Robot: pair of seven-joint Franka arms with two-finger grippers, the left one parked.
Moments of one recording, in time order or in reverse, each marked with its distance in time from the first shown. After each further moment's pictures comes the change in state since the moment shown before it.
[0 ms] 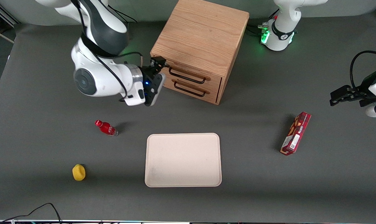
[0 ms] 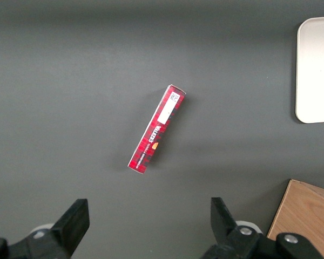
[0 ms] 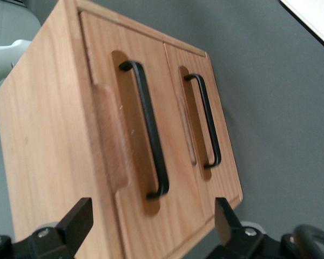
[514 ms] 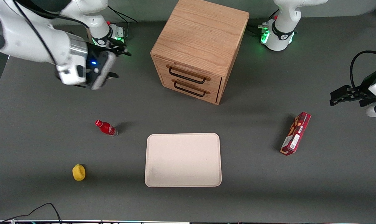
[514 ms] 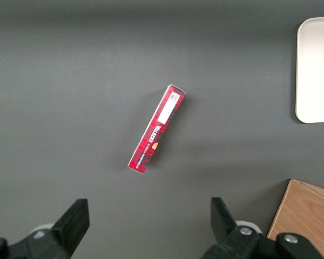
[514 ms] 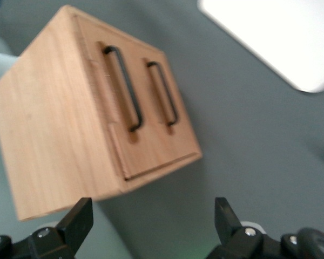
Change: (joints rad) arm -0.008 -0.276 -0.189 -0.034 -0.013 -0.185 0.002
